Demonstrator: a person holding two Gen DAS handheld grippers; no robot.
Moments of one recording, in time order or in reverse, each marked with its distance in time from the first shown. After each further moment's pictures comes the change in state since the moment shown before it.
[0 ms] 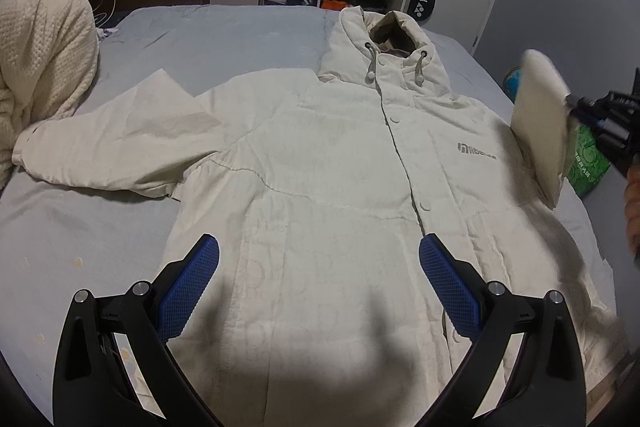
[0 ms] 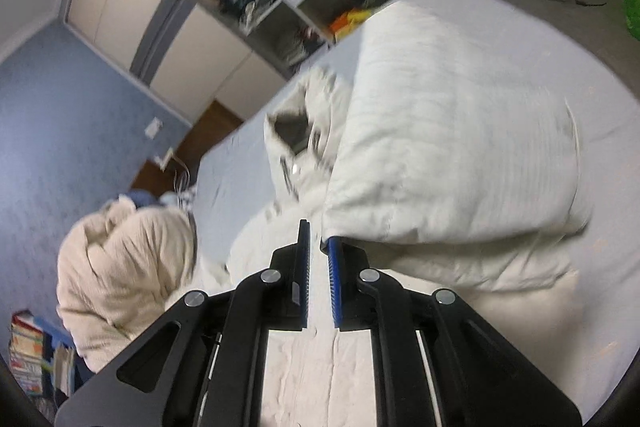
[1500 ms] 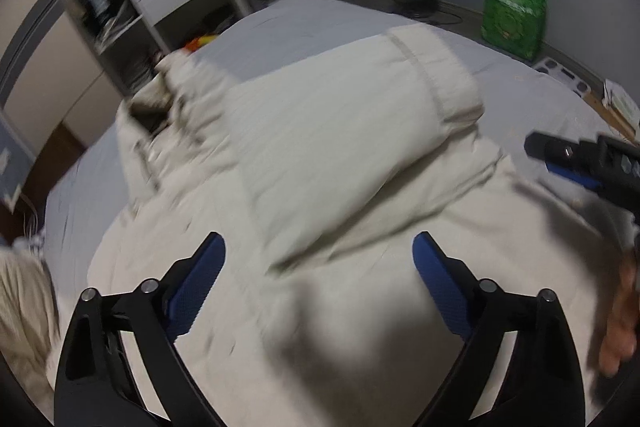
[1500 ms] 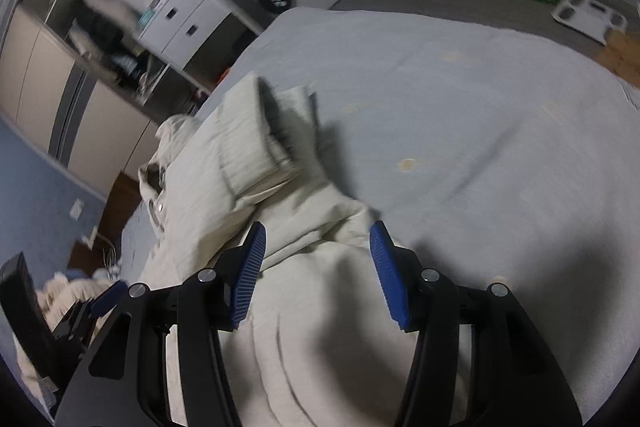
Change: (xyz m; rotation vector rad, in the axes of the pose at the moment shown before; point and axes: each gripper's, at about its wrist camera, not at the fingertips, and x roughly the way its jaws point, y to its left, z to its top) left arm 0.103 -0.283 0.029 0.713 0.021 -0.011; right arm -0.055 -0.154 -0.081 0.281 -0.242 -0.286
